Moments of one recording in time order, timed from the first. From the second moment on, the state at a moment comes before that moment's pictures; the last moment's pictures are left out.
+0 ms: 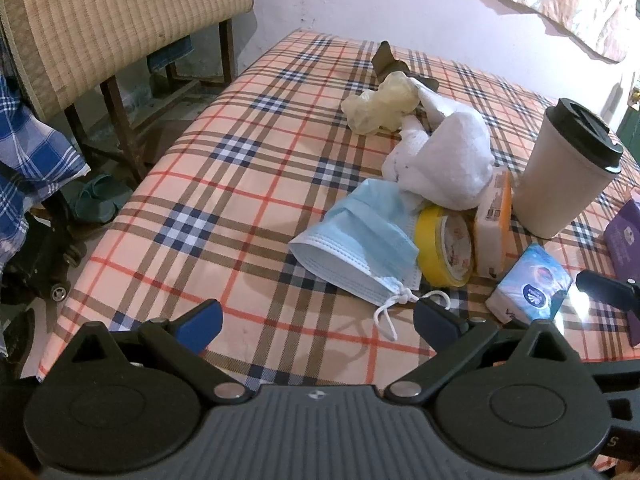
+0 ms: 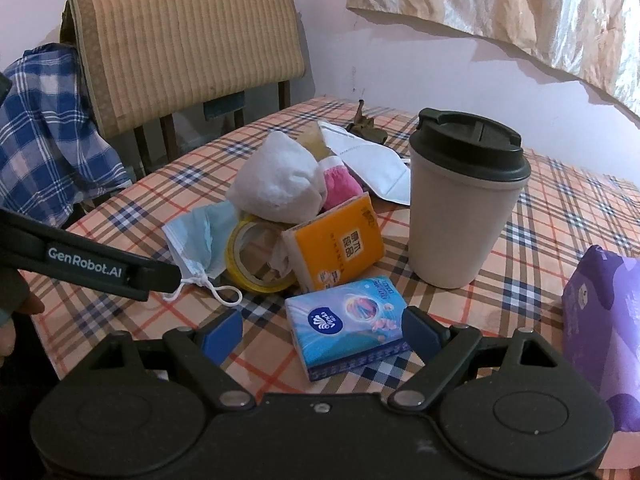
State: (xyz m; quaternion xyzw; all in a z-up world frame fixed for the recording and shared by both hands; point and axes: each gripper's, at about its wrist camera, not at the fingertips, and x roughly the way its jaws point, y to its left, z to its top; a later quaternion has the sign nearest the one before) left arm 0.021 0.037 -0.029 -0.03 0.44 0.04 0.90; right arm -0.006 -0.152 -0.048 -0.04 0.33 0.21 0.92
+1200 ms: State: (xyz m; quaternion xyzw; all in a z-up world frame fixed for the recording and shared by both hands) left arm 0.042 0.039 -0.042 -0.02 0.38 -0.07 0.92; right arm 0.026 -0.157 -0.067 -0.05 0.35 0.21 0.91
